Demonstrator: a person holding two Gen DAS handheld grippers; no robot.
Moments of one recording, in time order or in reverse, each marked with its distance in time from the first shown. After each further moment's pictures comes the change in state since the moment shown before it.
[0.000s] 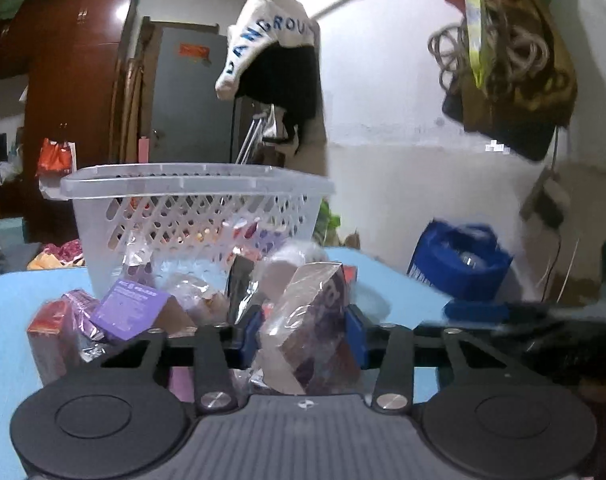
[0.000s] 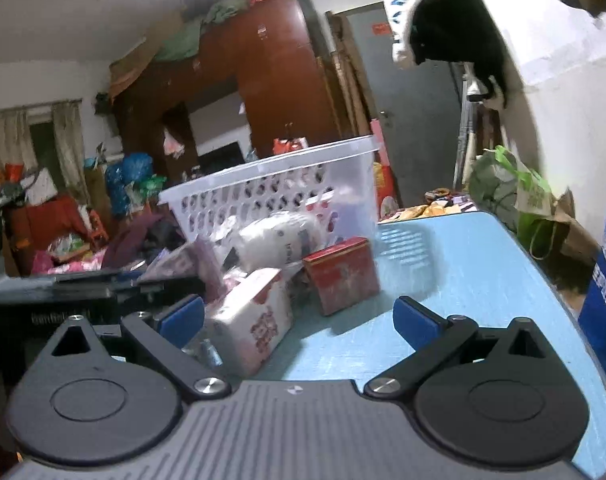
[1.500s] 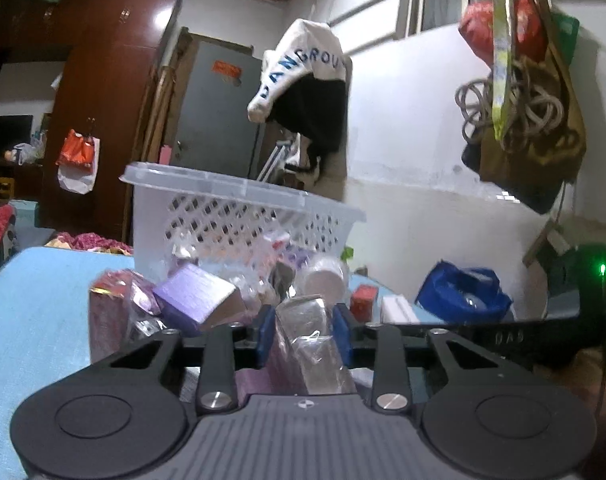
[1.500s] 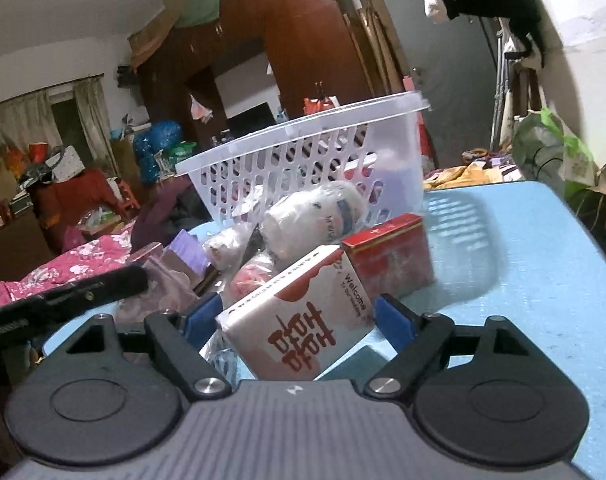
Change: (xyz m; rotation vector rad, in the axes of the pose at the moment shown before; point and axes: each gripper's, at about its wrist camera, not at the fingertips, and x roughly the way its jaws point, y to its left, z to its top) left arm -0.030 0.030 -0.016 -0.104 -0.078 0.013; right arm 0.022 -0.007 -0.007 0.030 0.122 0.104
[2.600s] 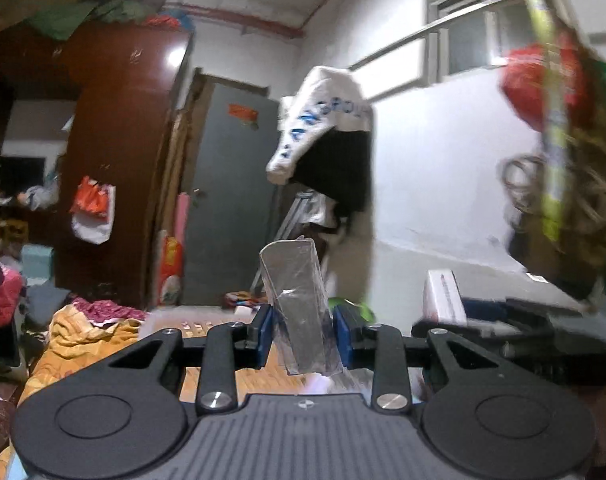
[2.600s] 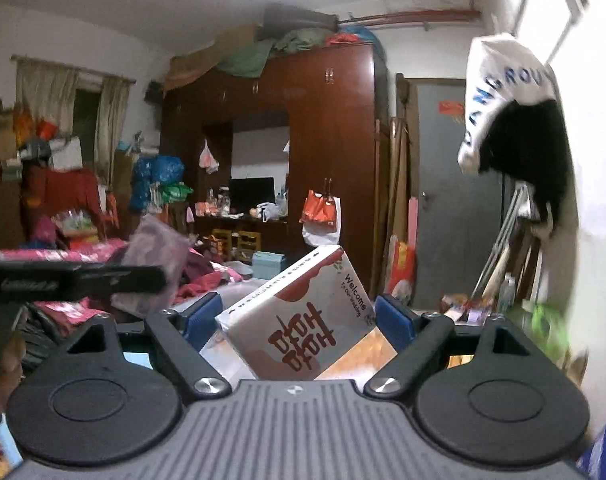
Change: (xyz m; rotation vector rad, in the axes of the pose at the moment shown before) left arm 0.063 0.037 0.168 -0.002 -0.096 0.079; right arm 0.038 0.047 0.161 -0.345 -0.223 -0.091
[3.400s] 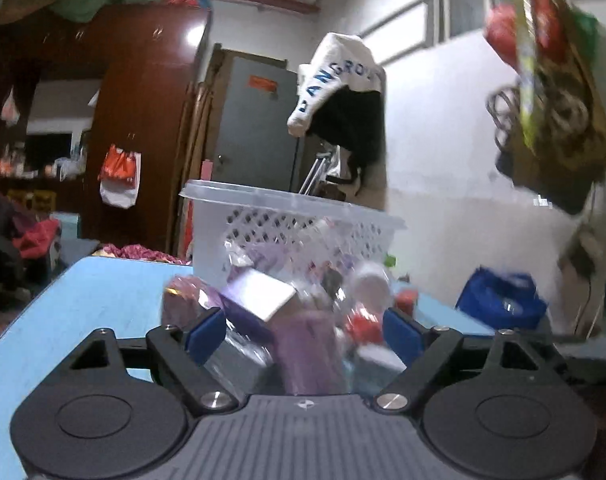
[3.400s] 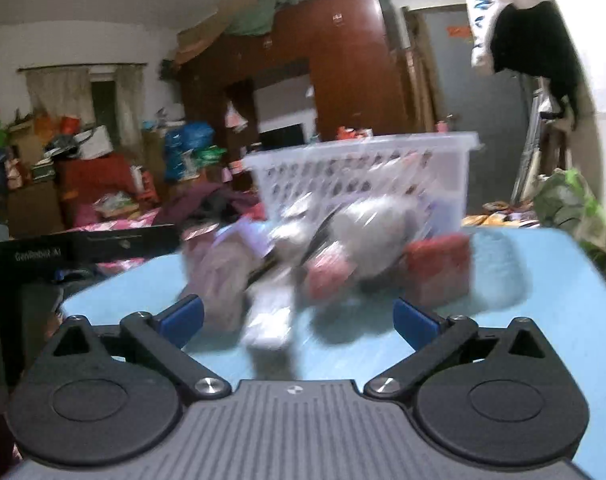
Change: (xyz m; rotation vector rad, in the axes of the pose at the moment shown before) left arm -0.104 -0.022 -0.155 0.032 0.048 0.065; right arm -0.070 0.048 -0.153 0.157 0.135 0.131
